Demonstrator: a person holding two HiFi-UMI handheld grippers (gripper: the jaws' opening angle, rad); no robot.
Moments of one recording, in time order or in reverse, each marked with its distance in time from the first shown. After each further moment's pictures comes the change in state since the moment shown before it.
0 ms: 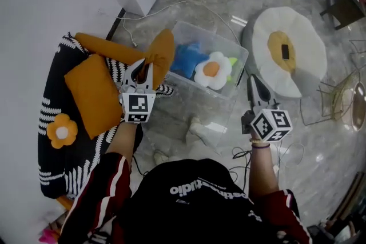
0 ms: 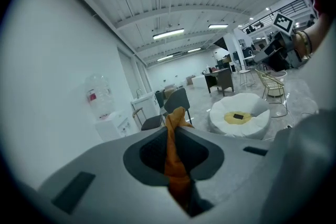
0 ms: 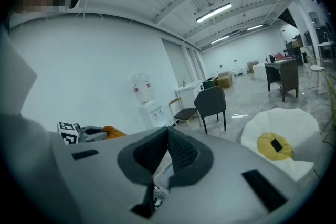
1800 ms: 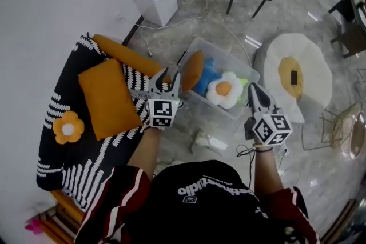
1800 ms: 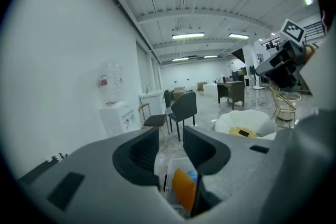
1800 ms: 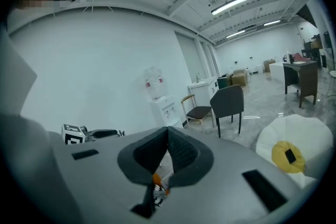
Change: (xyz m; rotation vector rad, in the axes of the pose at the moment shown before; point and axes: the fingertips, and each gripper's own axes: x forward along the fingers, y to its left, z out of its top) left arm 0.027 0.012 -0.004 -0.225 0.001 0.070; right arm 0.071 0.041 0.023 -0.074 0.071 0.128
